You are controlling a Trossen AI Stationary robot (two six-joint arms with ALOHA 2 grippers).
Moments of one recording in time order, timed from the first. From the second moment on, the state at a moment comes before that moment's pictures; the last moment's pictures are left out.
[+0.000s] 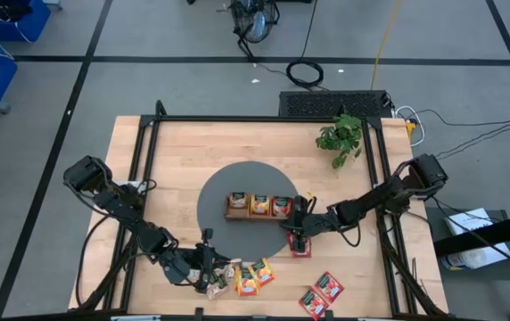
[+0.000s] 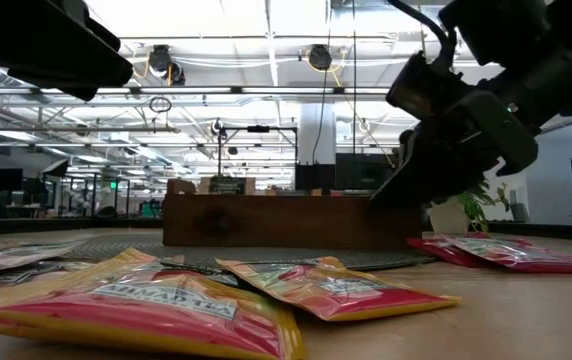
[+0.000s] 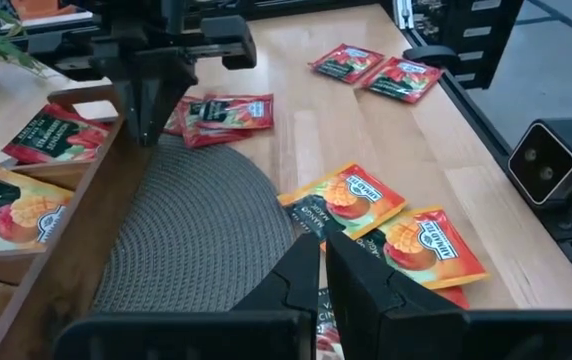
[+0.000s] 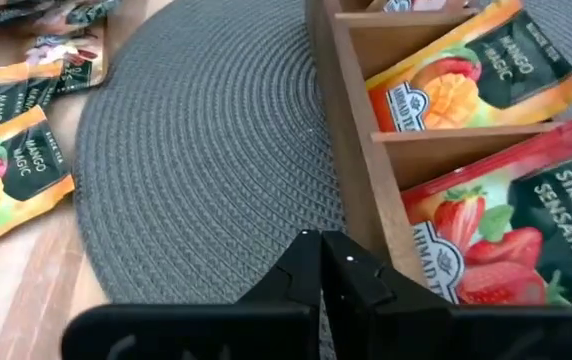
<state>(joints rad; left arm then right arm) -0.76 1.64 0.71 0.39 -0.63 -0.28 0.35 1.68 0.57 0.47 0.34 0.30</state>
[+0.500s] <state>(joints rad) -0.75 1.65 0.72 0.40 -0.61 -0.49 0.39 1.68 0.57 0.70 0.16 0.20</state>
